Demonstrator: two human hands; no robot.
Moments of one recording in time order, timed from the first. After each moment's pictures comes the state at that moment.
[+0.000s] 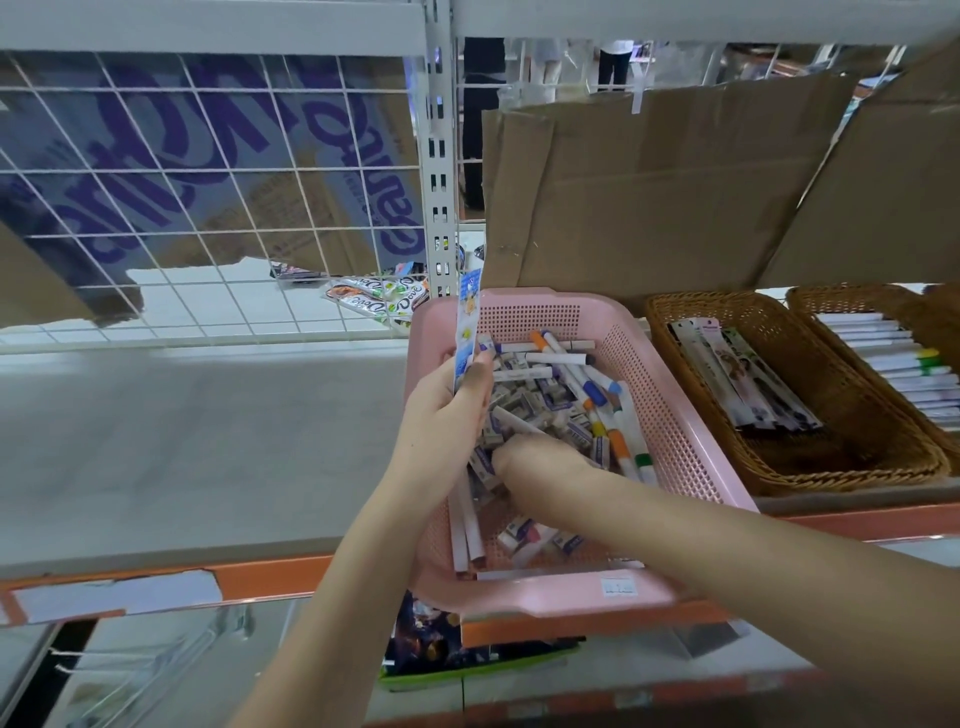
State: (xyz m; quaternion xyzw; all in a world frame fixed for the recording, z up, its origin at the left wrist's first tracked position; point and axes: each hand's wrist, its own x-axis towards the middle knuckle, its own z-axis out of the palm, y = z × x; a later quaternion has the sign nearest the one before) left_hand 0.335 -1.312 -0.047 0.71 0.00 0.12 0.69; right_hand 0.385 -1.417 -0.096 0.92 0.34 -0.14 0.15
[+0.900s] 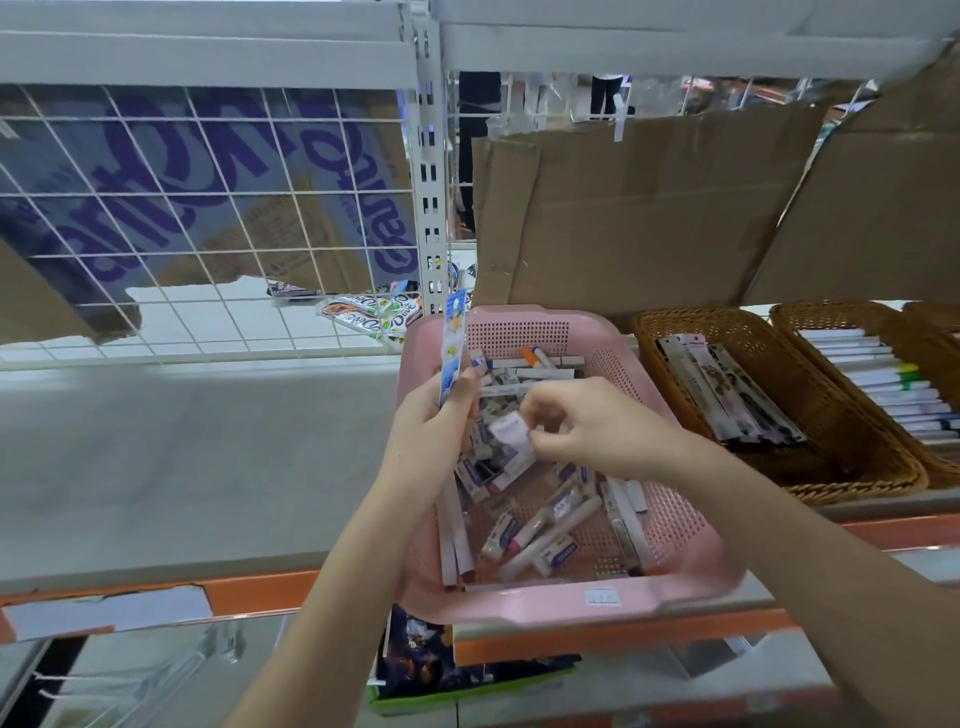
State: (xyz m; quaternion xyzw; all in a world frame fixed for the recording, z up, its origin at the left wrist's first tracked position) left_hand 0.338 -1.308 -0.051 0.73 0.02 0.12 0.67; right_hand 0.379 -1.477 -0.014 0.91 0.30 -0.12 -0.28
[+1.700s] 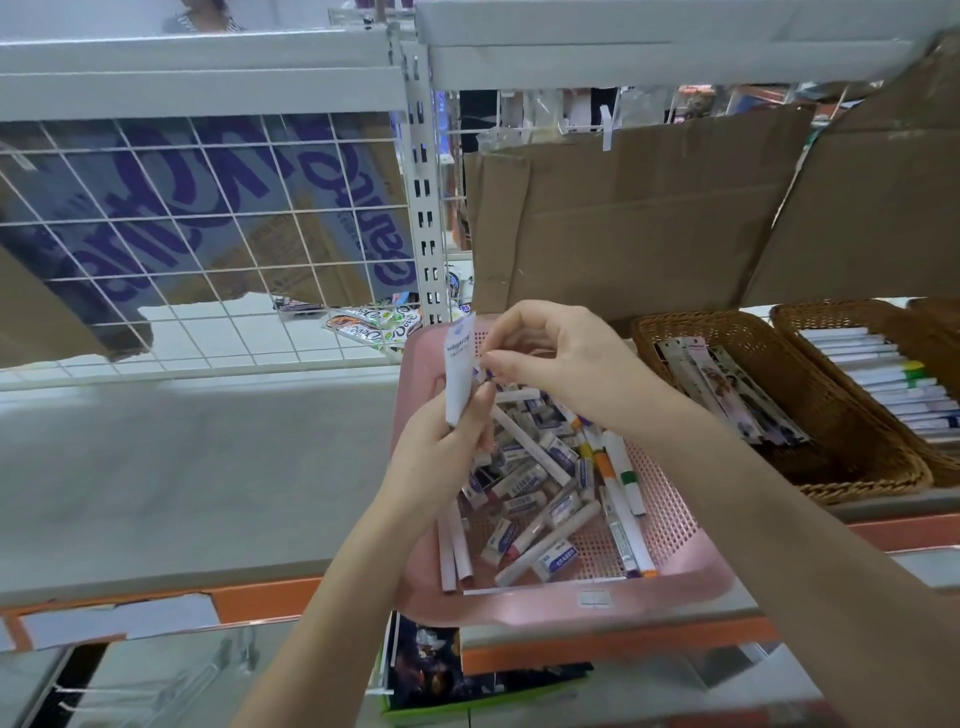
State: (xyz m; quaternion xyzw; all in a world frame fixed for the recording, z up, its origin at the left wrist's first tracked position) left_hand 0.329 -1.318 -0.043 0.79 0.00 0.13 0.60; right_hand 0.379 -1.458 0.026 0.80 0.32 -0.02 -0.51
